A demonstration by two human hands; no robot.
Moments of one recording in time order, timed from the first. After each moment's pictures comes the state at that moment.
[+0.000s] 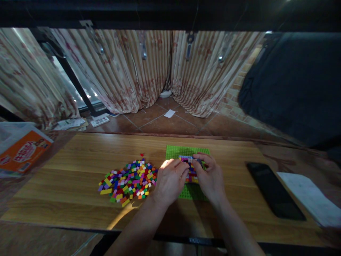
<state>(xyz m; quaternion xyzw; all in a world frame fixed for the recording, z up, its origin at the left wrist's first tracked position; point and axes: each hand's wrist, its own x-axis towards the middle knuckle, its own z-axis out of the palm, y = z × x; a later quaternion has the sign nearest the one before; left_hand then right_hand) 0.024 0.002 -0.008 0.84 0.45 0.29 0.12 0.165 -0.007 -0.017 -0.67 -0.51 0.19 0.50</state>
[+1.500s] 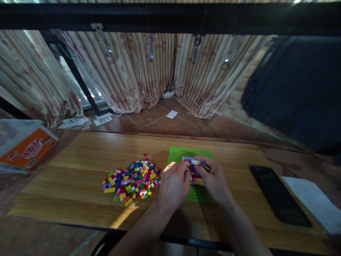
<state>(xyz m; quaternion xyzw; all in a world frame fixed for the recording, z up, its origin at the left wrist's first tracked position) 0.030 -0.010 -0.011 0.77 0.51 0.34 0.18 0.168 -0.007 -0.017 -0.64 -0.42 0.39 0.51</state>
